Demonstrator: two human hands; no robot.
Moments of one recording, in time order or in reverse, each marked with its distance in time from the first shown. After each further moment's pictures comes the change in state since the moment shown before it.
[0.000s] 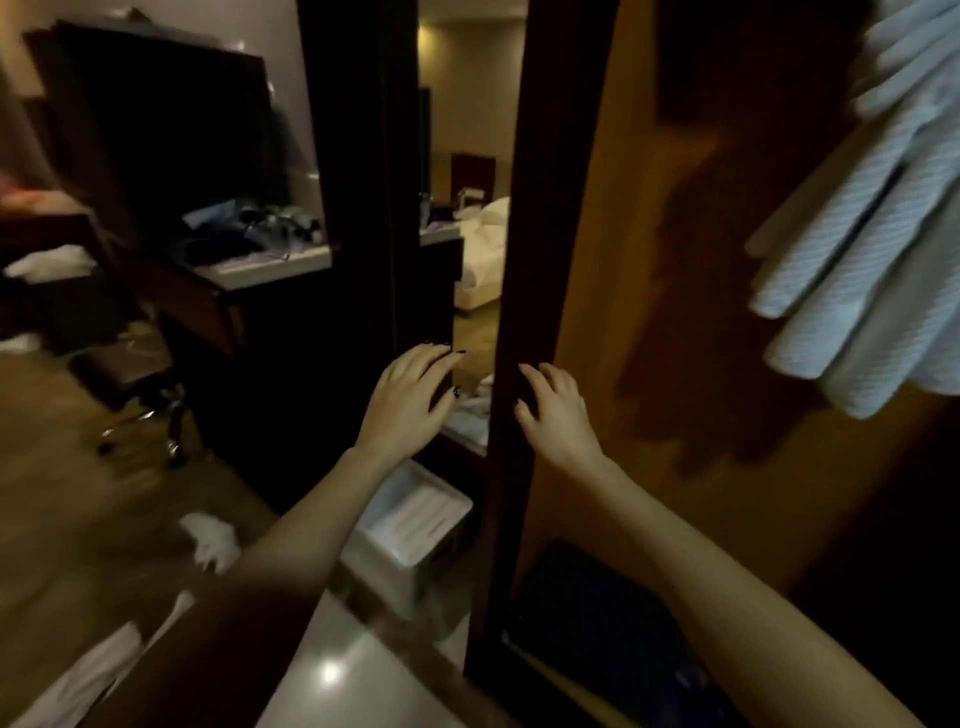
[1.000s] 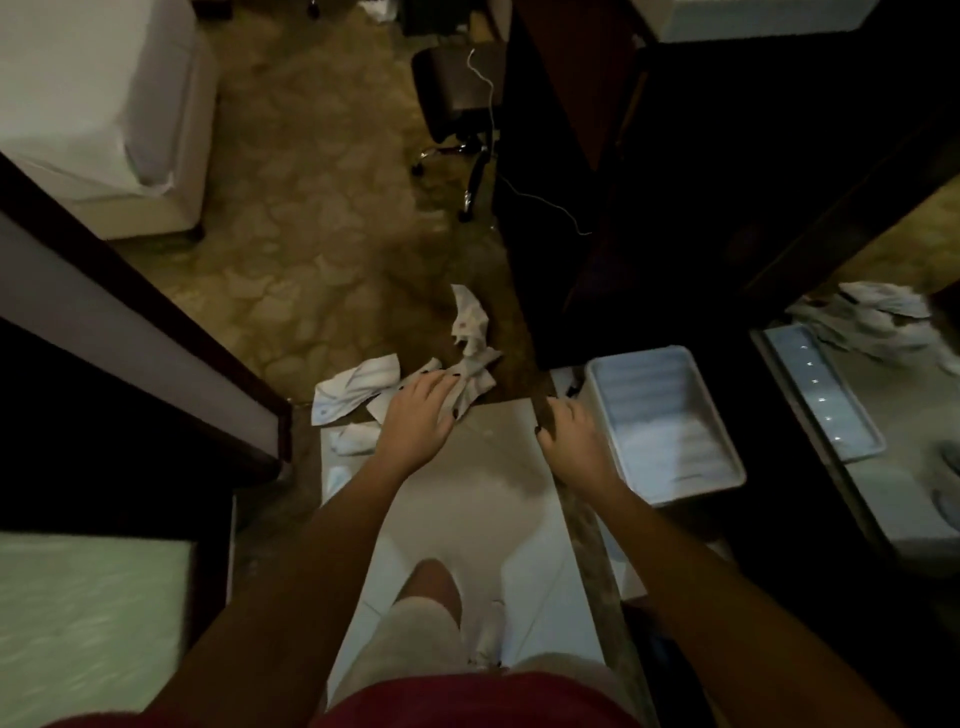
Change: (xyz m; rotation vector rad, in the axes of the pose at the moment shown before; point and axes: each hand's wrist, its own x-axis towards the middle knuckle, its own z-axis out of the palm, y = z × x) left_hand -0.255 -0.460 0.018 0.163 -0.312 -0.939; right_hand 0.113 -0.220 0.513 0.010 -0.923 -0.156
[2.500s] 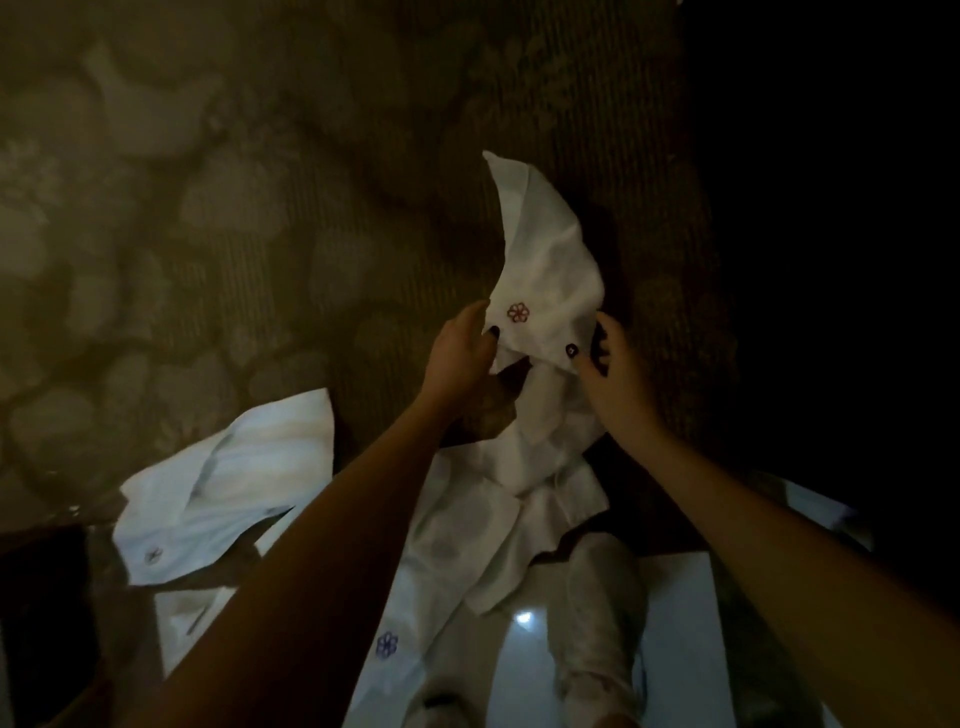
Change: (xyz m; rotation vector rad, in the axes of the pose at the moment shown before) left_hand 0.595 -0.456 0.589 -0.577 -0.228 -0.709; right_hand 0.832 0.147 0.459 0.460 -0.123 0.122
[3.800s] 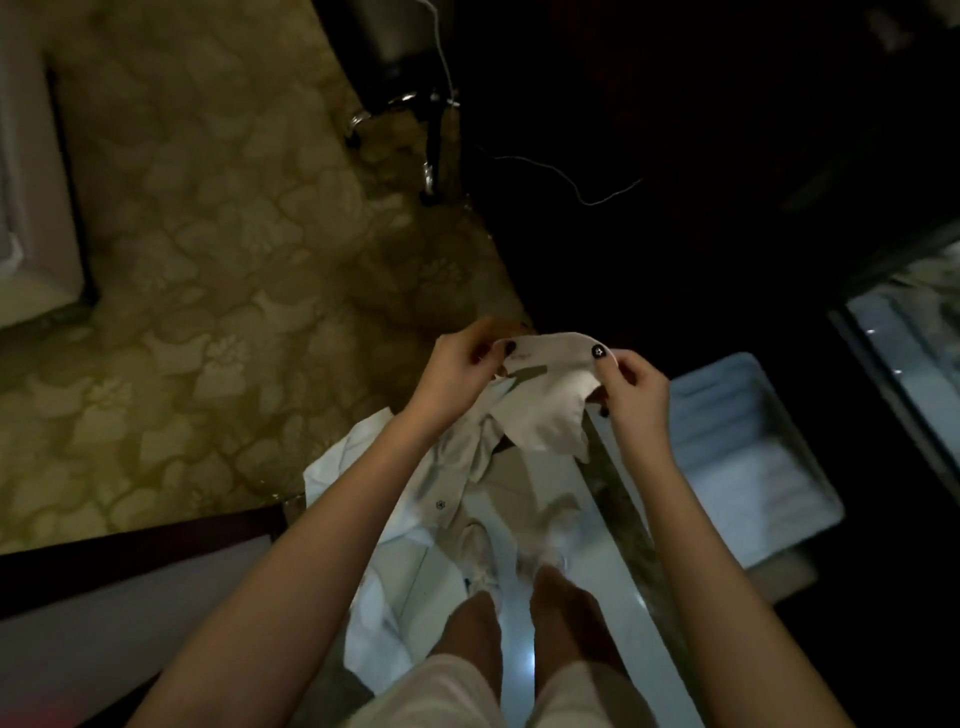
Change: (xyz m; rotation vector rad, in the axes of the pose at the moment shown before) left_hand -0.575 0.345 -0.301 -0.058 -0.196 0.743; right_hand -0.571 -0.372 -0.309 0.553 0.501 0.025
